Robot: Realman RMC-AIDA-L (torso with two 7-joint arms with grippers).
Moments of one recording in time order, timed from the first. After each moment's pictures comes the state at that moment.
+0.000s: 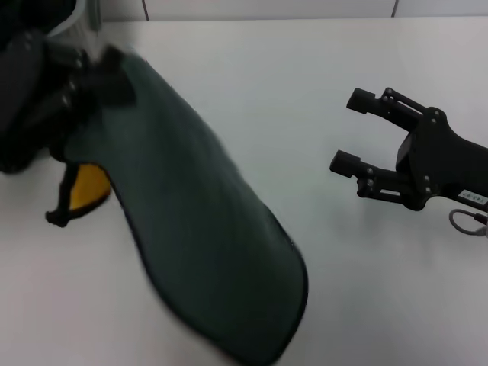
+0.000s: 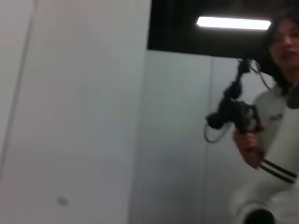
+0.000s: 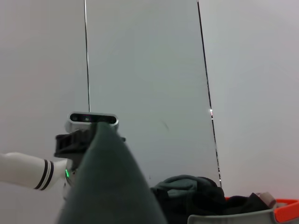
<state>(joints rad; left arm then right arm) -0.43 -1.85 1.11 0.73 1.15 2.04 -1.41 0.47 2.02 -1.33 -0.36 -1.02 -1.72 0.85</state>
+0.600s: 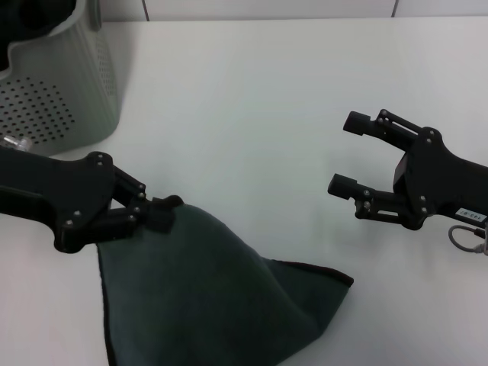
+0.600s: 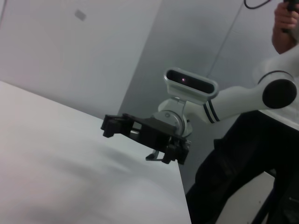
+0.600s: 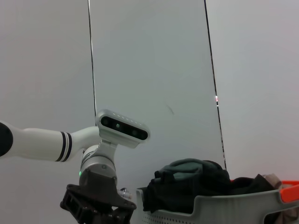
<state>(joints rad) -0.51 -1.89 0.98 0.82 1.77 2.03 -1.65 0.46 2.01 -1.33 -0.35 -1.07 -1.71 0.83</state>
